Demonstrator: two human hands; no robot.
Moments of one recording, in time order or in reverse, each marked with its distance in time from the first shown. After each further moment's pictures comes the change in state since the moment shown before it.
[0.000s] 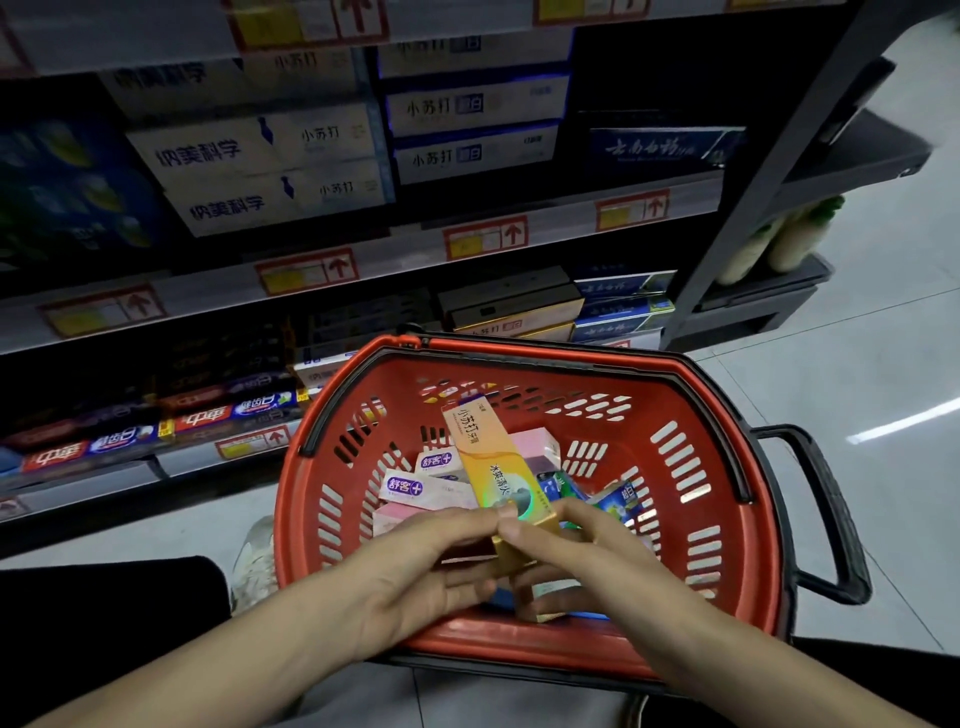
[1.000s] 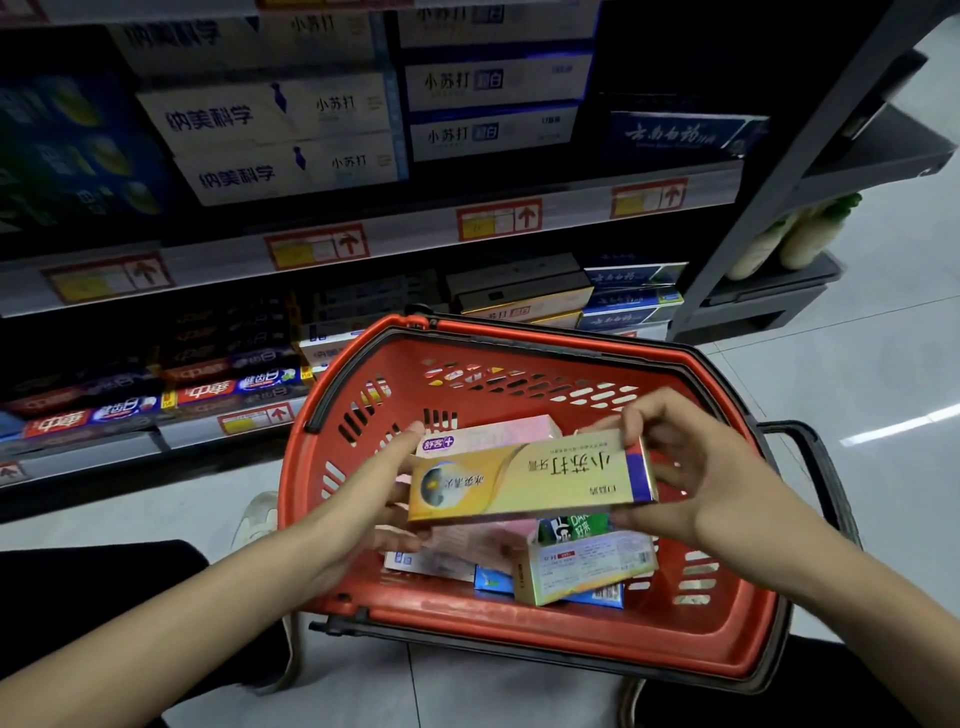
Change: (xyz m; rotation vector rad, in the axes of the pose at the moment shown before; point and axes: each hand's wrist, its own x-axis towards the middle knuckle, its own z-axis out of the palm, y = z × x) left_hand 0.035 0.013 -0.061 0.290 0.243 0.059; right_hand -0.023 -0.042 -0.063 -0.350 0.021 -0.460
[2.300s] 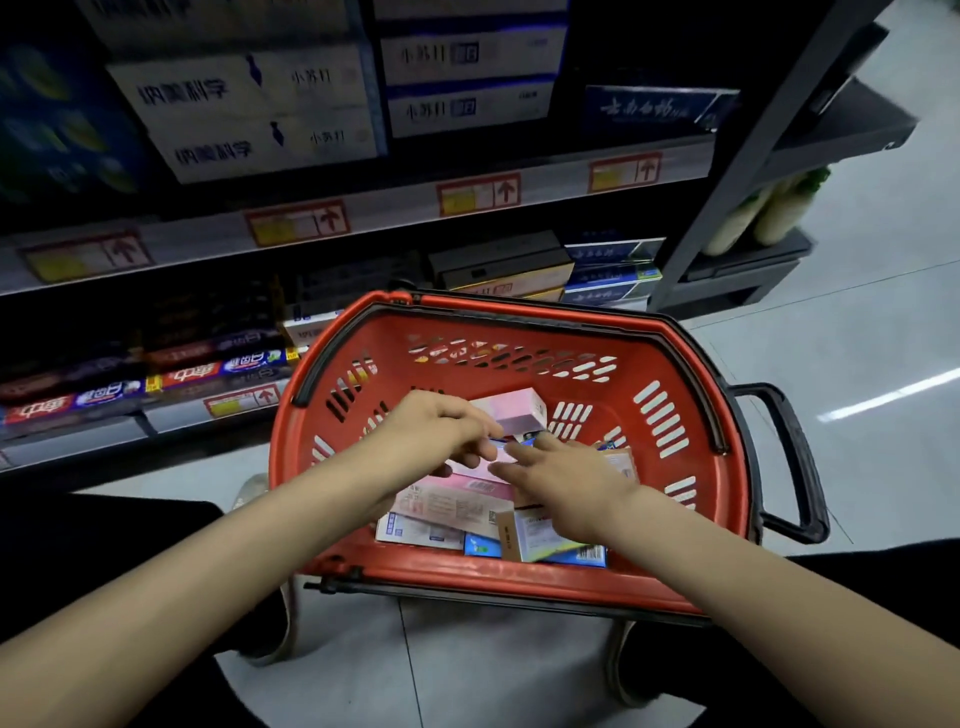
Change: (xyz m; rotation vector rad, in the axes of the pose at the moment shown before) left_hand -0.019 0.033 0.042 0.335 -0.080 0.332; right_hand 0.066 0.083 0.067 -1.454 -0.448 -0.138
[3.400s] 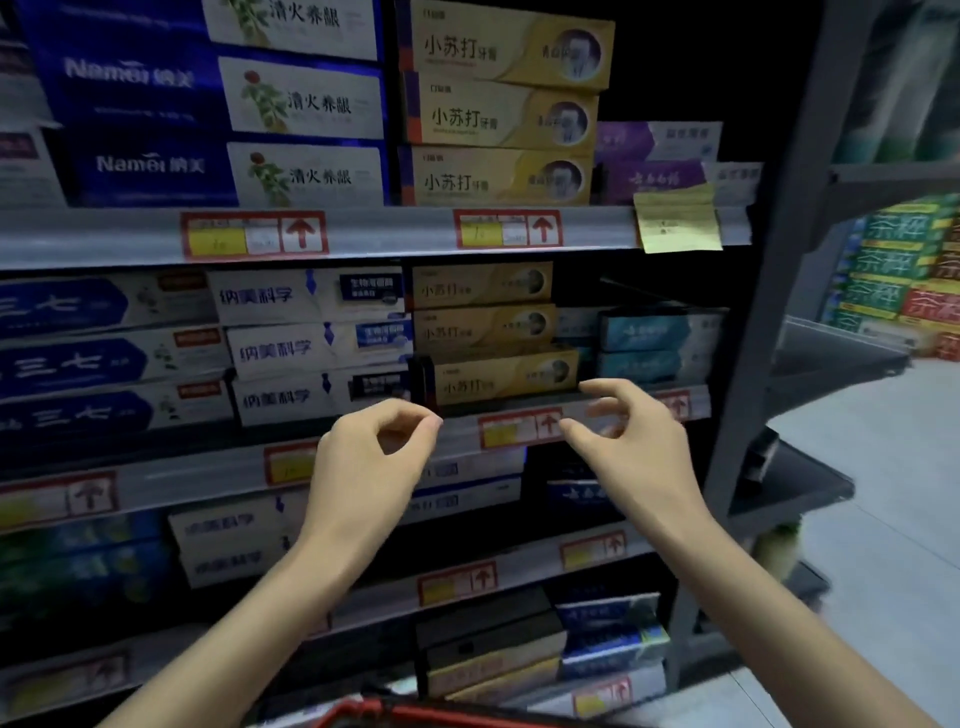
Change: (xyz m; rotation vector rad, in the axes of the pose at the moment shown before) left_hand 0.021 0.265 -0.102 0.152 0.850 0.795; right_hand -0.052 0.176 -0.311 0.922 1.330 0.359
